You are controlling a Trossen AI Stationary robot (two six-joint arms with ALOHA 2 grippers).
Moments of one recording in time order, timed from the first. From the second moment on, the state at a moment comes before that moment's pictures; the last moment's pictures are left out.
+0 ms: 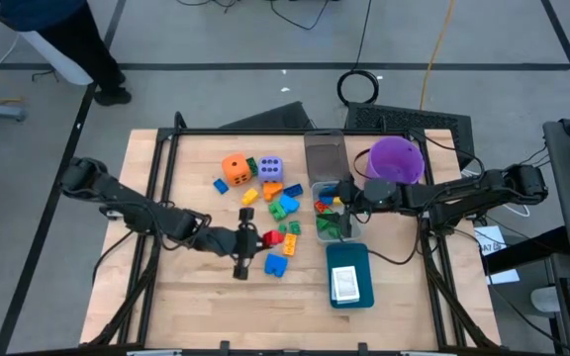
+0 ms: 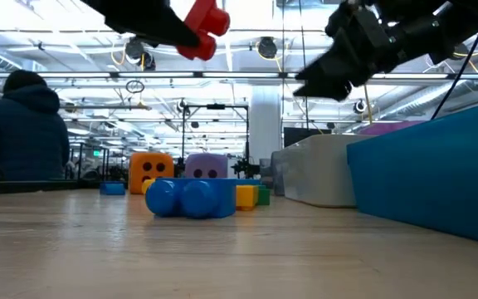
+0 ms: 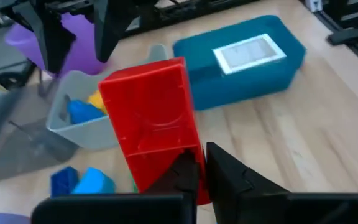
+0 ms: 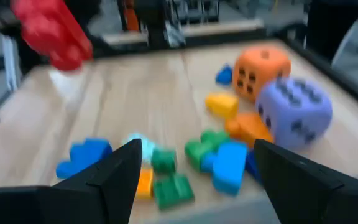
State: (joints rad) left arm -0.38 1.39 0.86 0.01 -0.36 0.05; right arm -0.03 1.19 0.53 0.35 0.06 0.10
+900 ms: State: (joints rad) left arm -0.29 1.47 0.86 0.14 -0.30 0.10; right arm 0.09 1.69 0.64 1.11 -0.07 0.04
